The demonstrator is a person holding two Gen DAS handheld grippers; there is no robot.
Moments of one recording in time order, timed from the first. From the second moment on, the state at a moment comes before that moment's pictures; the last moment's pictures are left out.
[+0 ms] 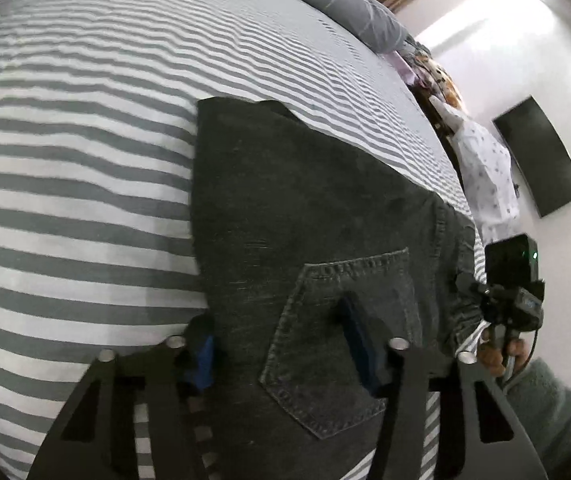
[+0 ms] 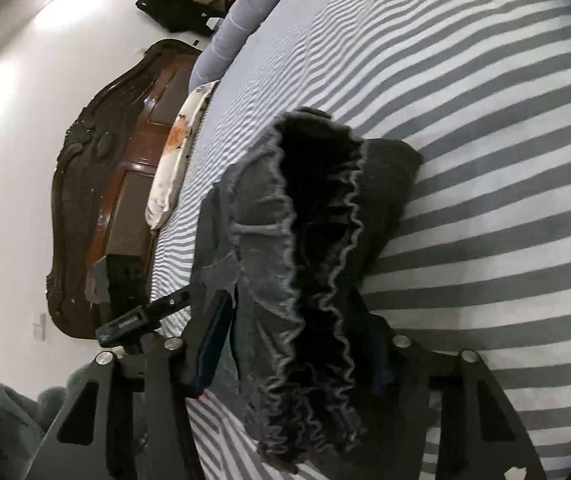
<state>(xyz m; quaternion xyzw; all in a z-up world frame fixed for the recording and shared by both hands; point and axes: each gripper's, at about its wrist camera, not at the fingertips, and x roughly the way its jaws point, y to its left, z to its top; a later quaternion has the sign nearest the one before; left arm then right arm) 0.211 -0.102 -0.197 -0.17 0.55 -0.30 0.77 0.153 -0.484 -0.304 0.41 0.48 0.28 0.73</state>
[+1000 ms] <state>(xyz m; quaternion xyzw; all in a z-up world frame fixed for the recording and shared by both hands) 0.199 -0.105 -0.172 -0.15 0.52 -0.27 0.80 0.148 -0.460 -0.271 0.37 0.51 0.13 0.77</state>
